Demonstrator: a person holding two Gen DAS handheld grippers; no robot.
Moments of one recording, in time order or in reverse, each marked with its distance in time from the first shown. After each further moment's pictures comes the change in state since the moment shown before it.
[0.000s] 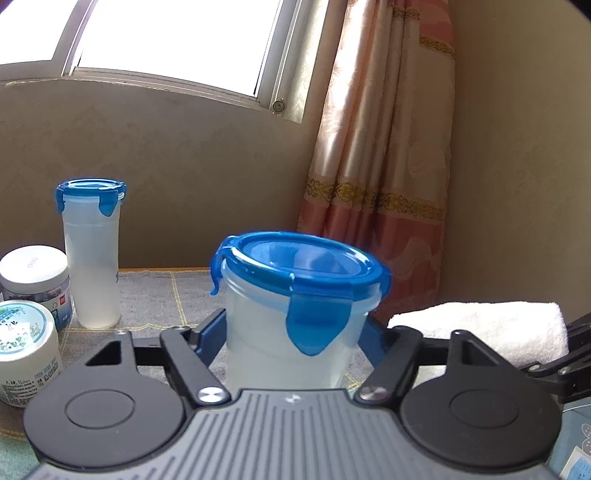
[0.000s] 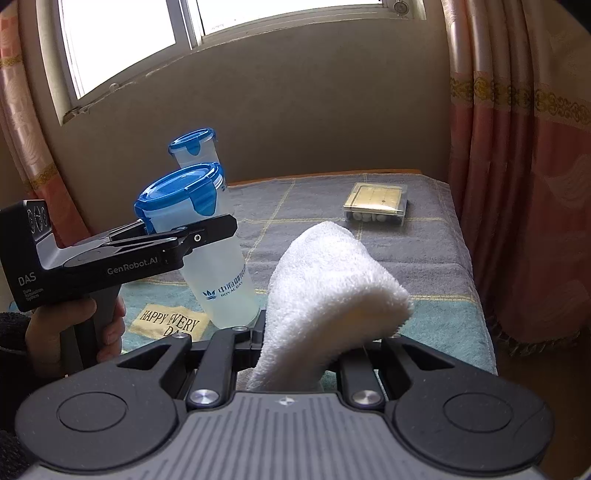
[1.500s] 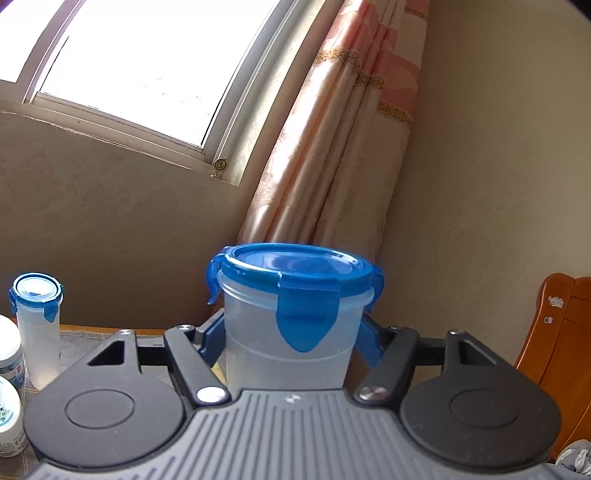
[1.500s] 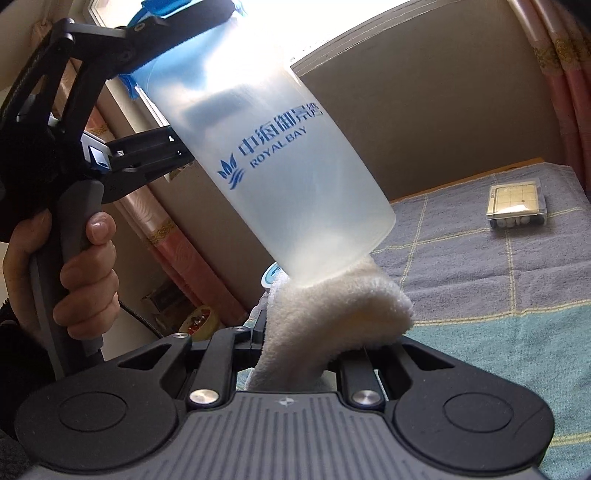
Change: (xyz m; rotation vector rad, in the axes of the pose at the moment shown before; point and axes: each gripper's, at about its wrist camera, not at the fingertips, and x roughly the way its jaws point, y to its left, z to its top) left arm -0.063 -0.033 0.120 -0.122 -0.072 -0.213; right arm 0.031 0.023 0.015 0.135 -0.093 0.464
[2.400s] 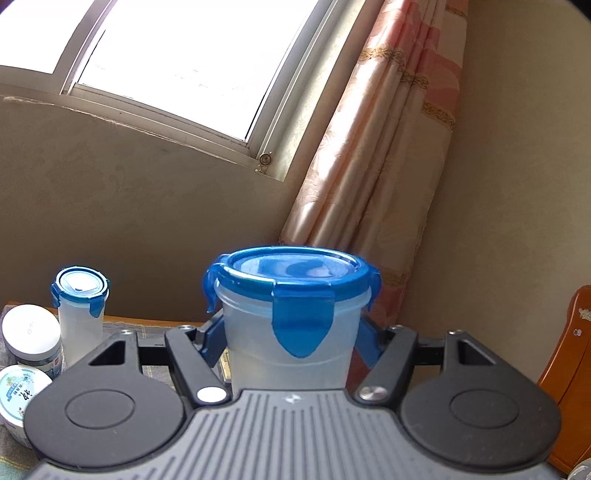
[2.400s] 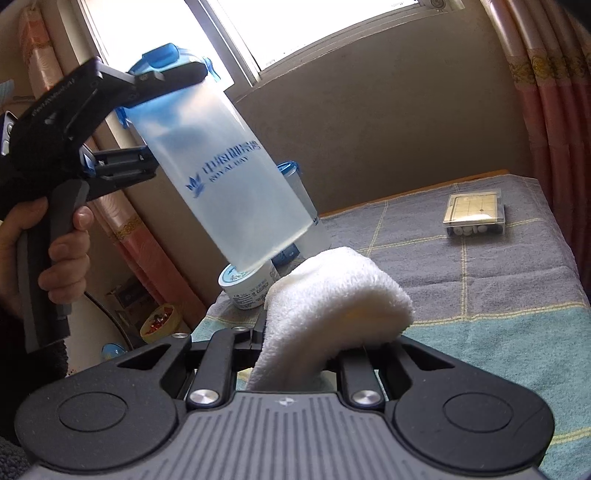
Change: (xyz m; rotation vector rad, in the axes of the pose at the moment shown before) left arm -0.003 0.025 0.015 -0.050 0.019 0.105; right arm -0.006 -0.010 -0.005 -0.030 -0.006 -0.107
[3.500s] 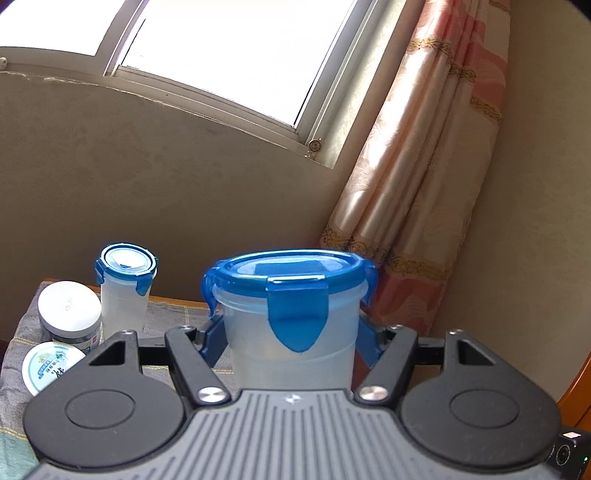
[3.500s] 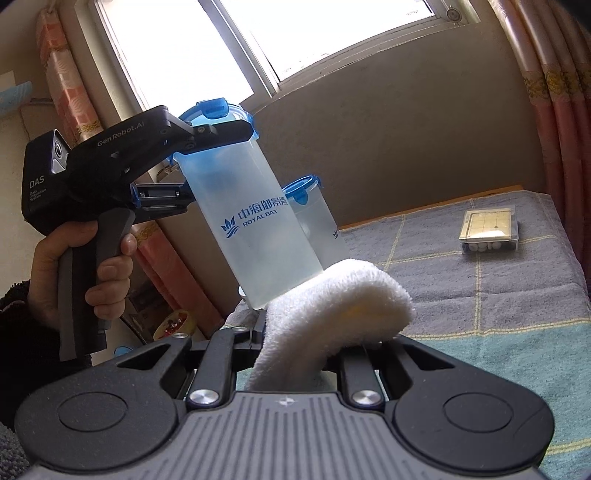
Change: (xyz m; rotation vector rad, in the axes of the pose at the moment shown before) left arm 0.008 0.028 -0.007 -0.051 0.042 0.152; right arm -0.027 0.021 0.006 -0.030 -0.035 0.043
